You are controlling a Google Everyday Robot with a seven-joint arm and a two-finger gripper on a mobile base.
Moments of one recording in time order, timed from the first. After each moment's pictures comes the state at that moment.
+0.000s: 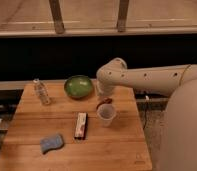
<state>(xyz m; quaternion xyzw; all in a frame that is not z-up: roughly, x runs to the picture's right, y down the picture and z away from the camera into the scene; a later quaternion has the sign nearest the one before) 0.013 0.061 0.798 -0.24 0.09 0.62 0.74</state>
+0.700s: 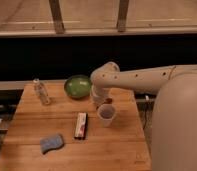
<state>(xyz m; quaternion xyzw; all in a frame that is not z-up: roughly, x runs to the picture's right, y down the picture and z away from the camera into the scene) -0.007 0.084 0.802 -0.27 0.11 0.60 0.74</state>
